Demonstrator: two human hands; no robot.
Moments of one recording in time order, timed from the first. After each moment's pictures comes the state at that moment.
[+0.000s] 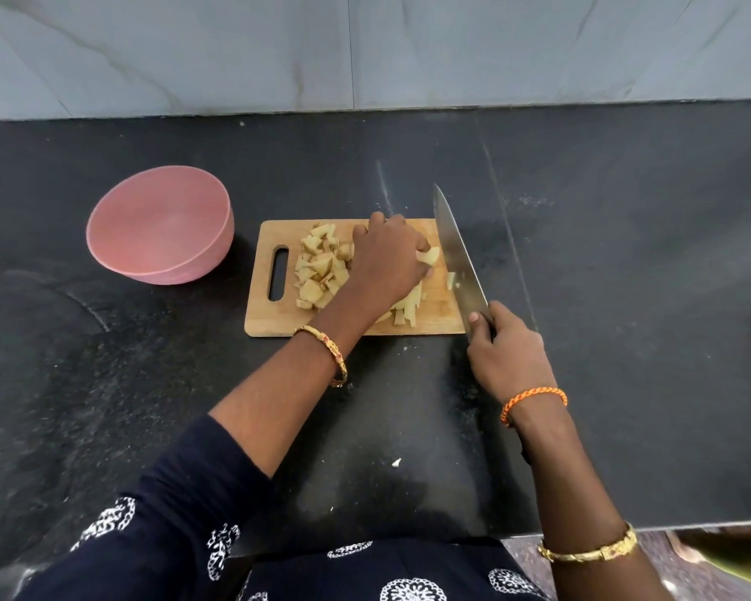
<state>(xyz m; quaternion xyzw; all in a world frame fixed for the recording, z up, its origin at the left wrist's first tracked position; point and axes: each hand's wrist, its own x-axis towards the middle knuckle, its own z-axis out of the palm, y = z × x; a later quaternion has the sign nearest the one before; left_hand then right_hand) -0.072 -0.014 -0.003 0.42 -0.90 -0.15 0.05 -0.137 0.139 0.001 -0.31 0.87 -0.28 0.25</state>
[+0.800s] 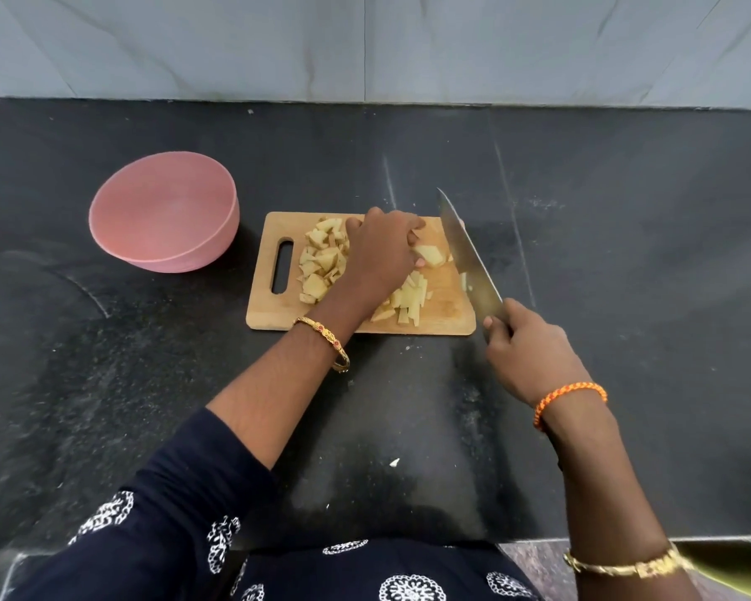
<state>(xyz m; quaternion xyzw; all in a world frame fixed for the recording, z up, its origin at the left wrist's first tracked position) -0.065 -0.025 -0.007 0.45 -0.85 -0.24 0.13 -0.150 0.142 0.026 -0.36 0.87 -0.16 0.29</state>
